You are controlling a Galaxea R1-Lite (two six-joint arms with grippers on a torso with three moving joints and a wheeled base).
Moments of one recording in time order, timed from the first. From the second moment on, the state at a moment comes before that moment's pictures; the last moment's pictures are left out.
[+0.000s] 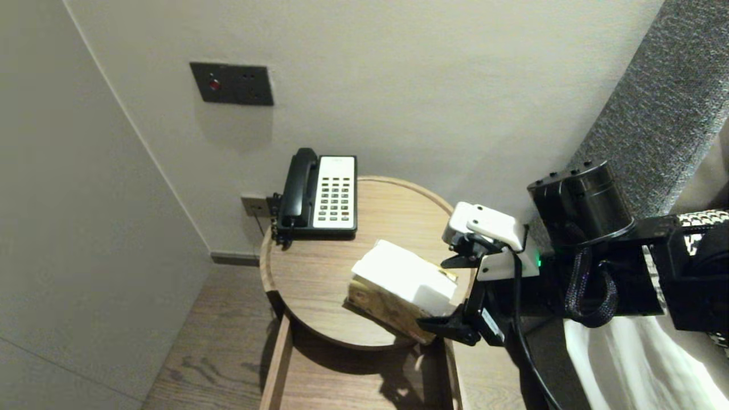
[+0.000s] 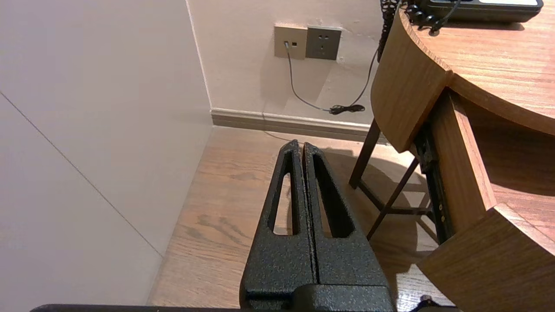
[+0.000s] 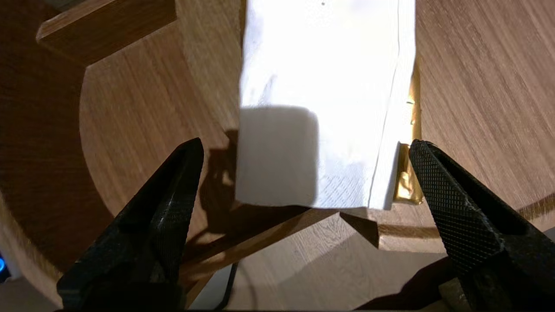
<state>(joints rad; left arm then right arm) 0.01 0.00 0.00 -0.02 0.01 -0.01 0.62 1.58 -1.01 0.00 0.23 -0.38</state>
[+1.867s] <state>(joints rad) 0.01 0.00 0.00 -0.02 0.01 -0.01 0.59 1.63 -1.00 -0.06 0.24 -0.39</state>
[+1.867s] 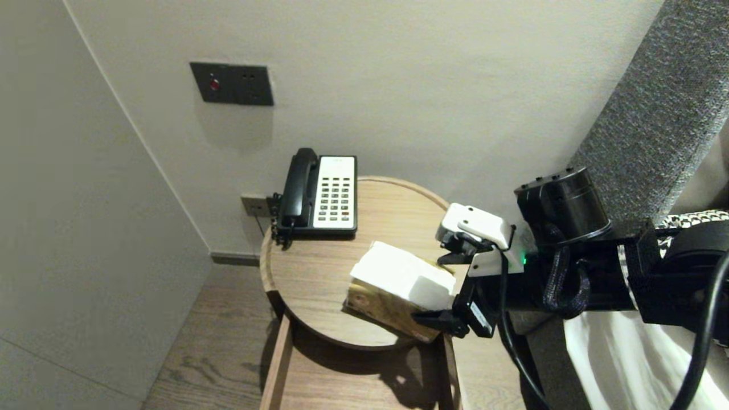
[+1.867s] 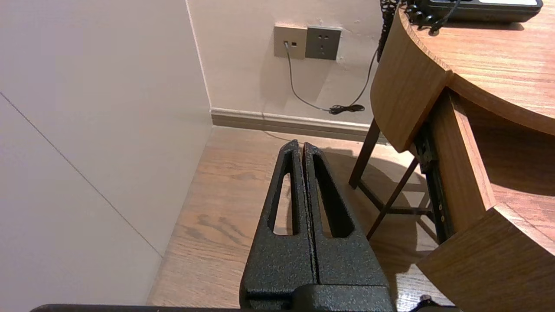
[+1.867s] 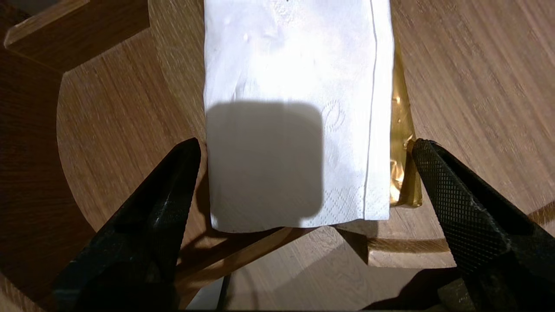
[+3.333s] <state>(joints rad) 0.01 0.00 0.00 -0.02 0.01 -0.01 0.59 1.70 -1.00 -0.07 0.29 -0.39</state>
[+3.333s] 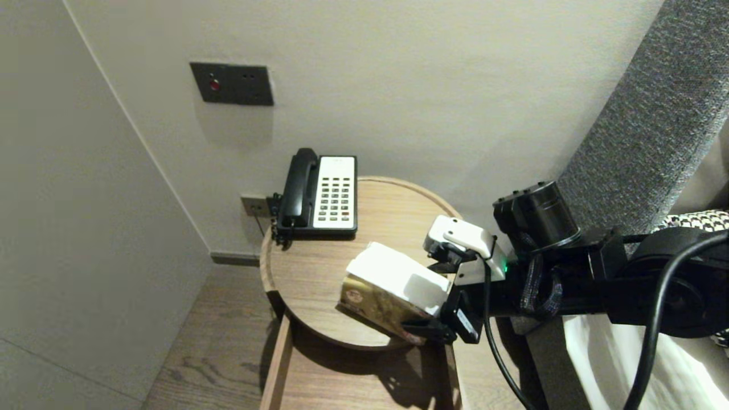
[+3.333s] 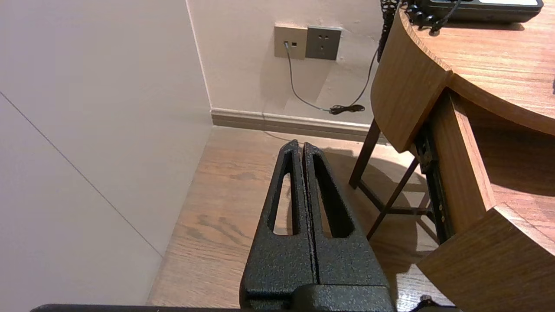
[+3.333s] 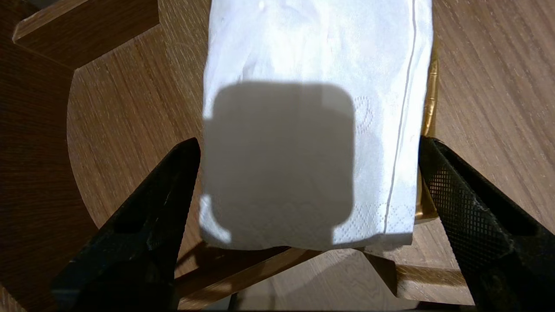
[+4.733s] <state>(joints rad) 0.01 0.00 0.00 -0.02 0.02 -0.01 0.59 1.70 -1.03 -0.08 0.29 -0.39</state>
